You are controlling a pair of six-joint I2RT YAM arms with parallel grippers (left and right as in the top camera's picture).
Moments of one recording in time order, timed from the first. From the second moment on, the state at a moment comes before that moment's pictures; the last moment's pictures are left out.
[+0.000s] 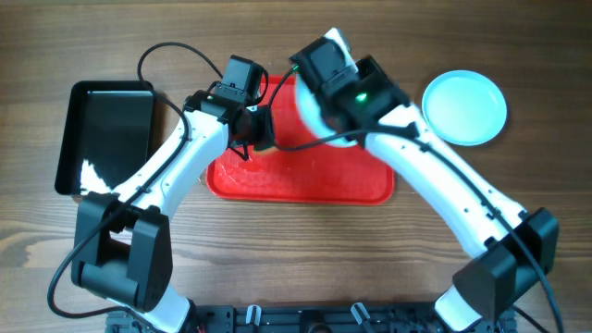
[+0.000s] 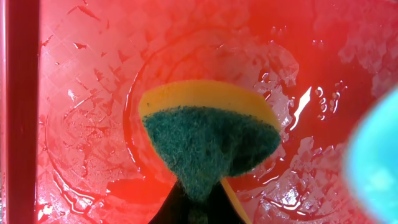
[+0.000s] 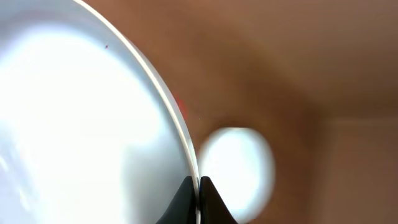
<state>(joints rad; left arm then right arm) -0.36 1.77 1.28 -0.71 0.08 -0.47 0.59 1.77 1.66 -0.96 0.58 -0.11</state>
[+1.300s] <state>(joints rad) -0.36 1.77 1.28 -0.70 0.08 -0.48 -0.44 1.77 1.20 -0.49 -0.12 0.45</state>
